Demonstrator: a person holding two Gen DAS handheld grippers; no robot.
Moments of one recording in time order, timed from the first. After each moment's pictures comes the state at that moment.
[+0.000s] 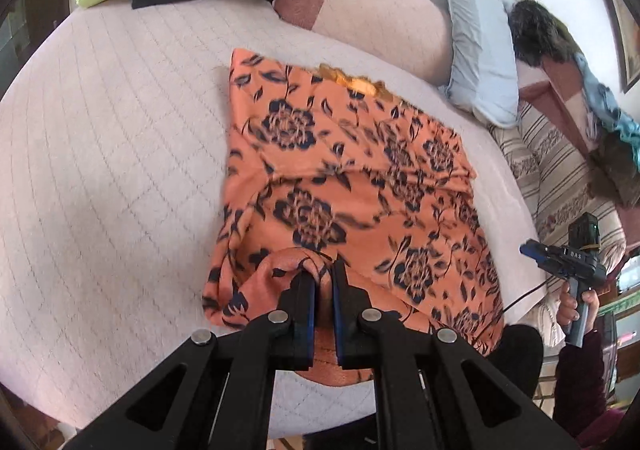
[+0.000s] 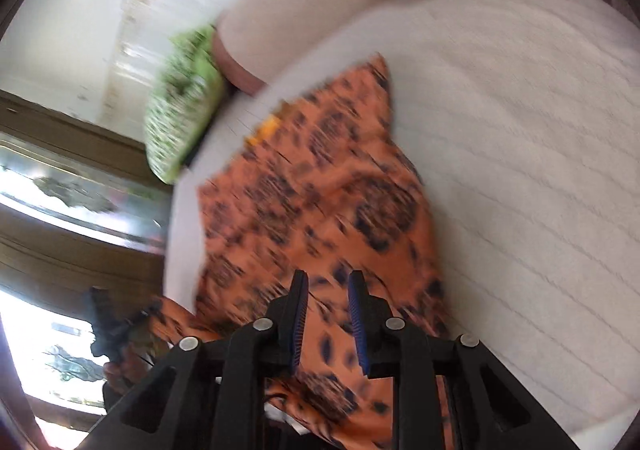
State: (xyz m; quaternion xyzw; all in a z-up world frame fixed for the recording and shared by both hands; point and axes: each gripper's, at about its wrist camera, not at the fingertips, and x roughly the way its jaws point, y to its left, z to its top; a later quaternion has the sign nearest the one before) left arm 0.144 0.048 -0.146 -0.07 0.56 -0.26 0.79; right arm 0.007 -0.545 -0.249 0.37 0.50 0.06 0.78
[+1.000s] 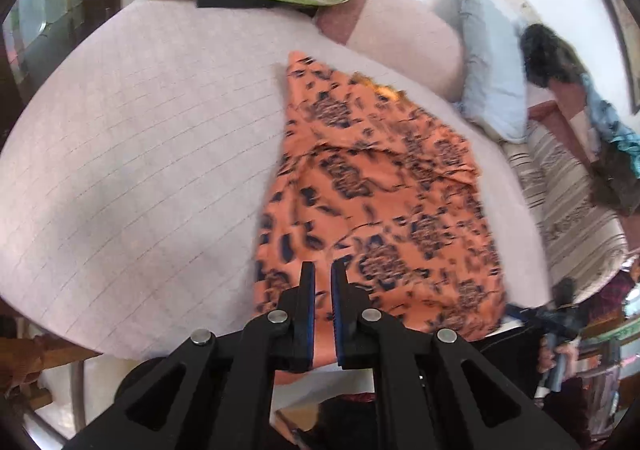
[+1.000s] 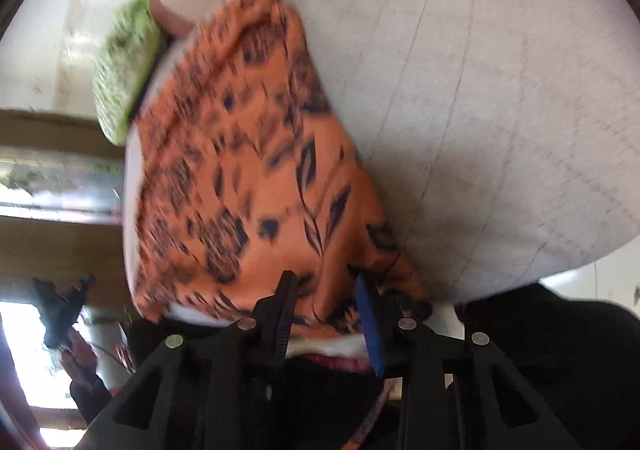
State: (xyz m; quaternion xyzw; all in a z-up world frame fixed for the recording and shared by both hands) left arm 0.069 0.113 -0.132 -0.10 0.54 -0.20 0.81; right arm -0.118 -0.540 -0.319 0.38 0.53 0.01 0.76
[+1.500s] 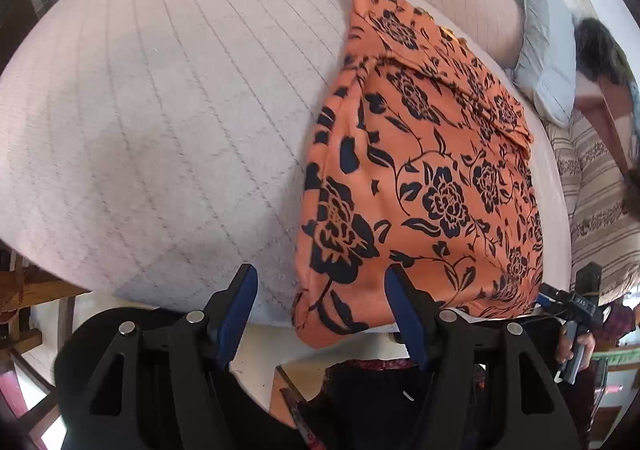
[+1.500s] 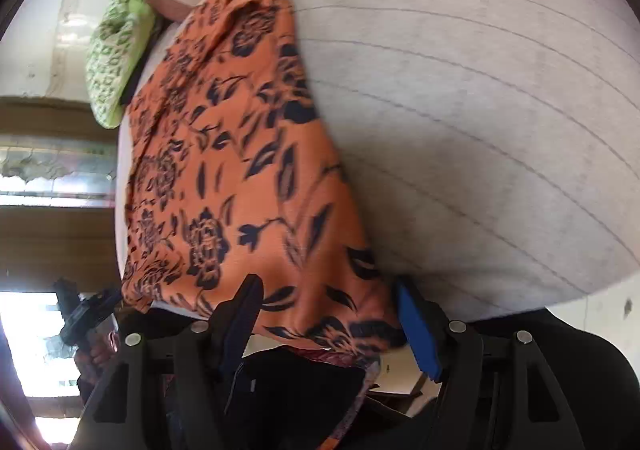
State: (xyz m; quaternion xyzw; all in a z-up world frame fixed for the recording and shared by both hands) left arm 0.056 0.116 -0.213 -0.12 0.62 -0.16 0.76; right arm -0.087 -0.530 -0.343 0.37 0.58 0.06 0.73
